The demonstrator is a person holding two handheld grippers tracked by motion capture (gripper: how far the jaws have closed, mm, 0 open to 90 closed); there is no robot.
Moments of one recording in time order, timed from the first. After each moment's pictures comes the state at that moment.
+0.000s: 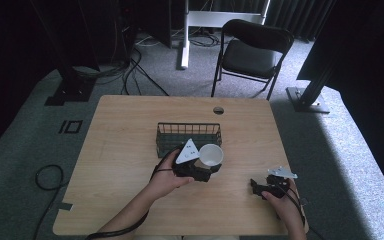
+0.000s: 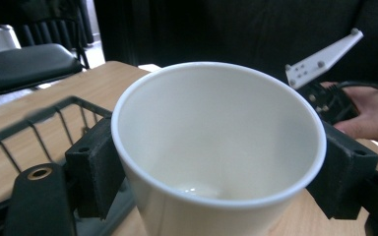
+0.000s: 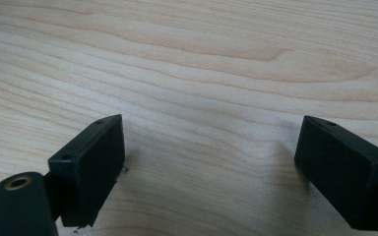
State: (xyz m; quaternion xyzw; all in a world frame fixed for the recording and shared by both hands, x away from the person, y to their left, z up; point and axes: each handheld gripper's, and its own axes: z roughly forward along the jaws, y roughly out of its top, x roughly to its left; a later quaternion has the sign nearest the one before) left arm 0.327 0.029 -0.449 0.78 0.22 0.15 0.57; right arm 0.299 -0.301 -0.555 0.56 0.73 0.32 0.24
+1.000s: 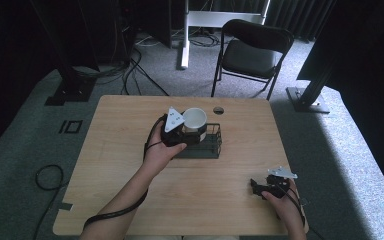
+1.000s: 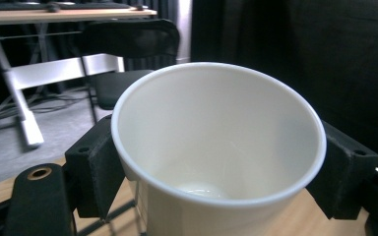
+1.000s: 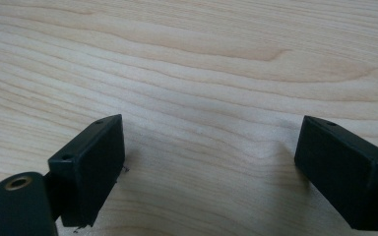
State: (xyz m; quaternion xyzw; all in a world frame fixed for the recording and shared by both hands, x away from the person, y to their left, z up) left arm 0.382 0.058 -0.399 0.71 0.33 0.25 0.56; right arm 0.299 -0.301 -0.555 0.56 0.73 0.32 0.24
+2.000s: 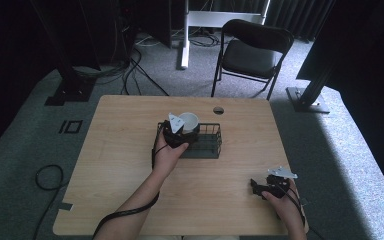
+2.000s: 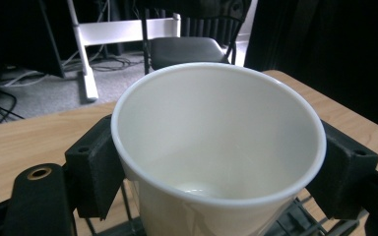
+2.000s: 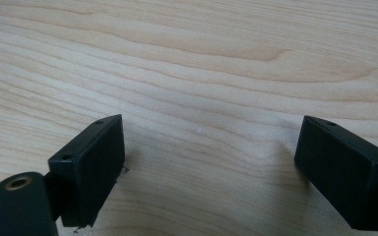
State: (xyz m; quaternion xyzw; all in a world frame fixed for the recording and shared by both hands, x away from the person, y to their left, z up) left arm 0.410 0.049 -0.461 0.69 0.44 0.29 0.50; right arm 0.299 -0.301 -0.555 0.56 0.73 0.32 0.23
